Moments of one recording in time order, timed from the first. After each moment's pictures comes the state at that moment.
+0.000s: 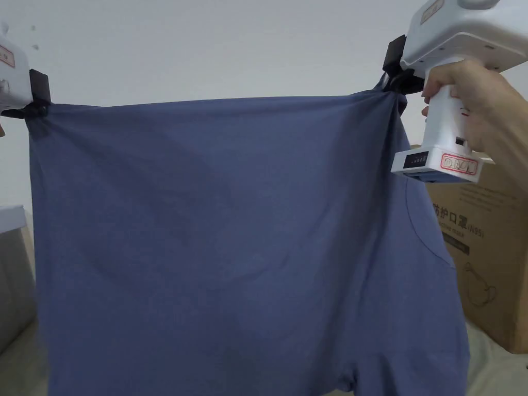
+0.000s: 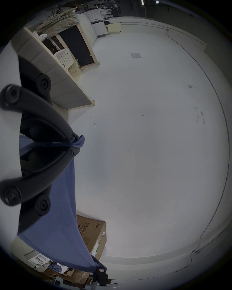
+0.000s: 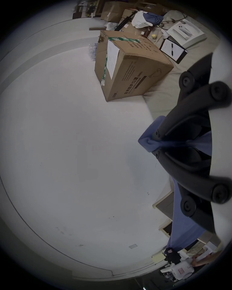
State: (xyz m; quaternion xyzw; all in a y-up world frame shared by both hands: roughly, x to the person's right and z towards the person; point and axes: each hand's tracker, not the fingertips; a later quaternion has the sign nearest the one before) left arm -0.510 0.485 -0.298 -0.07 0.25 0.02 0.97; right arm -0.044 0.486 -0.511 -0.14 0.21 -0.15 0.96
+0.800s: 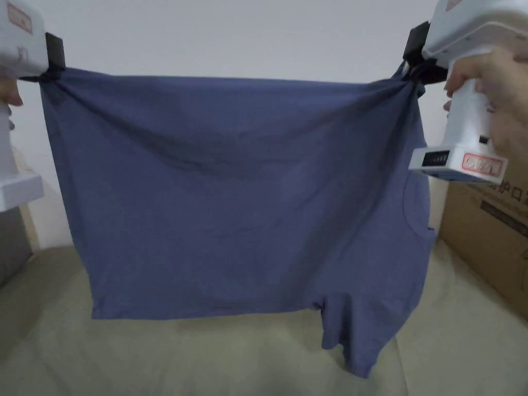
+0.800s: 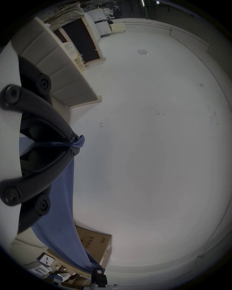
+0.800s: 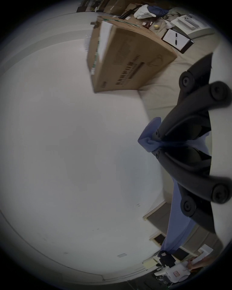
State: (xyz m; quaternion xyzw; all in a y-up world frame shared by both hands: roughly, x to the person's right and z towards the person) left arm -0.587 0.373 -0.440 -0.10 0.27 0.03 0.96; right arm -0.142 0.384 -0.657 -0.19 0.21 -0.11 0.95
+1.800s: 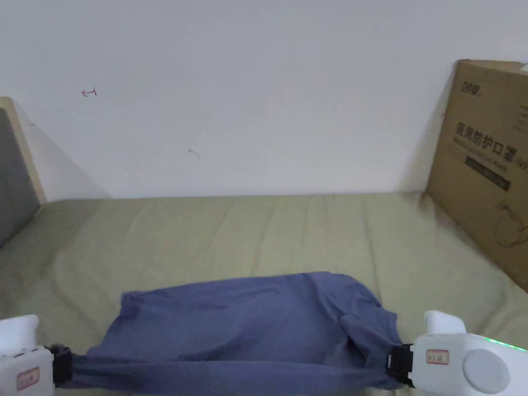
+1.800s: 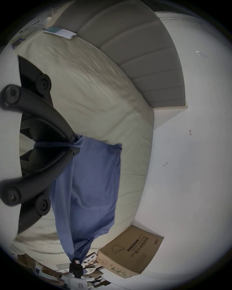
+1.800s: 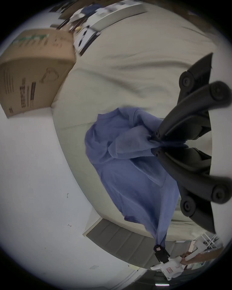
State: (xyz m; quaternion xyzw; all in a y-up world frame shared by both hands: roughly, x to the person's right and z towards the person) left arm -0.521 0.033 -0.225 -0.32 0.25 0.15 0.90; right arm -0.041 0.019 -0.449 -0.44 0.20 -0.08 0.87
